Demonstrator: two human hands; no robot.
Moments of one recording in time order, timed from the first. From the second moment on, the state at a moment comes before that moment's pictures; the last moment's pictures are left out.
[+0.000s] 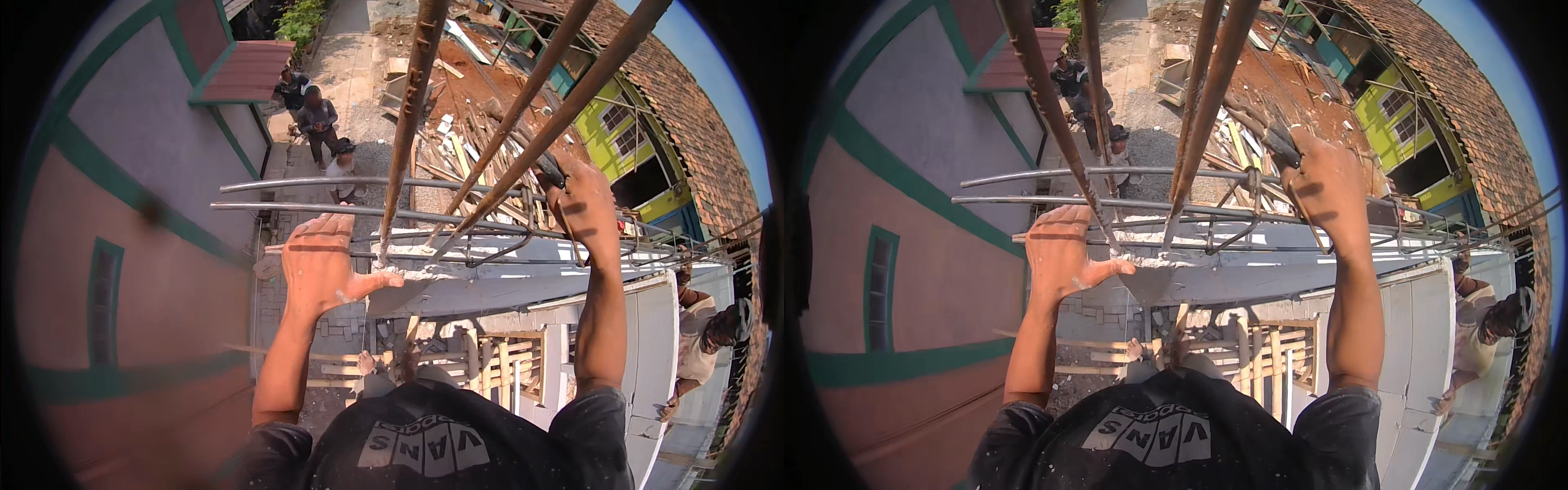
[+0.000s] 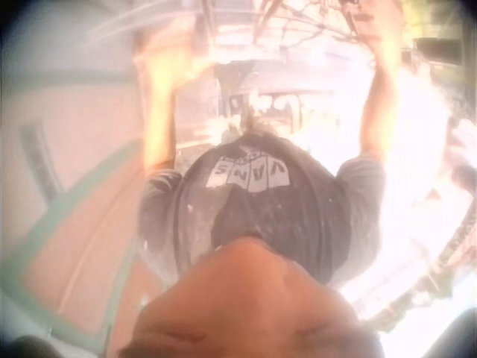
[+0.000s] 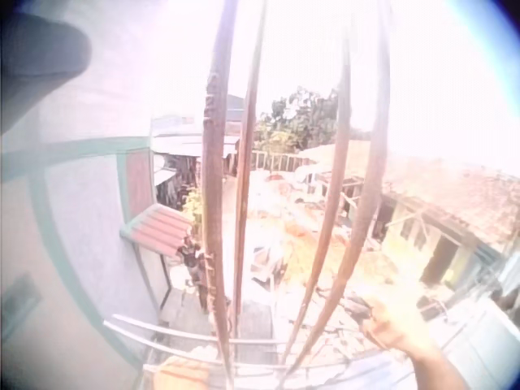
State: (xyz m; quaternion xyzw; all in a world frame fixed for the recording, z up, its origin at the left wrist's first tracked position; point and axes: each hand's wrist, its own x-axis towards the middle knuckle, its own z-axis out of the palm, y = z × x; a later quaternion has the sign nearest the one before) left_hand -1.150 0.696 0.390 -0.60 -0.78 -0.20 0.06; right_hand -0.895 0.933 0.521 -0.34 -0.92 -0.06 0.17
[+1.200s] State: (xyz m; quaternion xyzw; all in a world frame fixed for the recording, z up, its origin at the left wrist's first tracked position) left_hand -1.120 0.700 0.393 -0.47 -0.70 -0.54 0.00; right_hand -0.886 0.931 0.533 -0.39 -0.86 0.13 0.30
